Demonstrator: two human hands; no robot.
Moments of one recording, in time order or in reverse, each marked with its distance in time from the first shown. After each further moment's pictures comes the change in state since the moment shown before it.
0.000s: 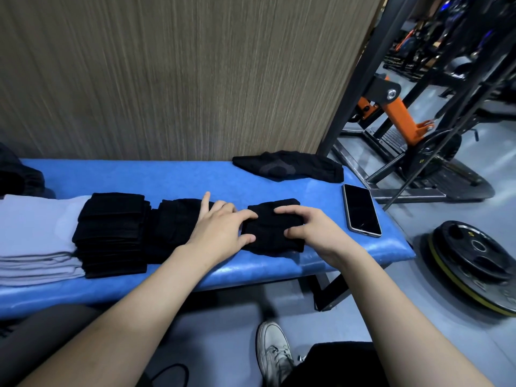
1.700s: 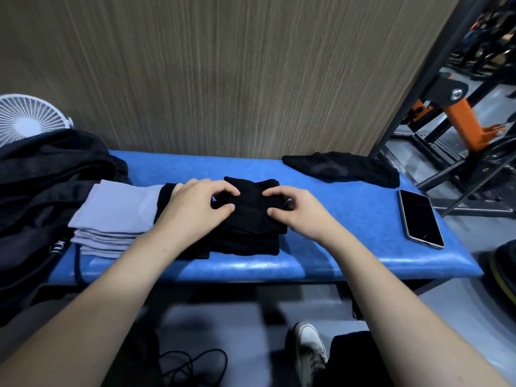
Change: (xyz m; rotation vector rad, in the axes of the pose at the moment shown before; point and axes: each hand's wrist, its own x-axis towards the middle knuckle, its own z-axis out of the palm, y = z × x) left_hand -0.073 -0.085 -0.084 -0.228 0.292 -0.217; right_hand 0.037 -0.048 0.106 -0.437 -0.070 -0.307
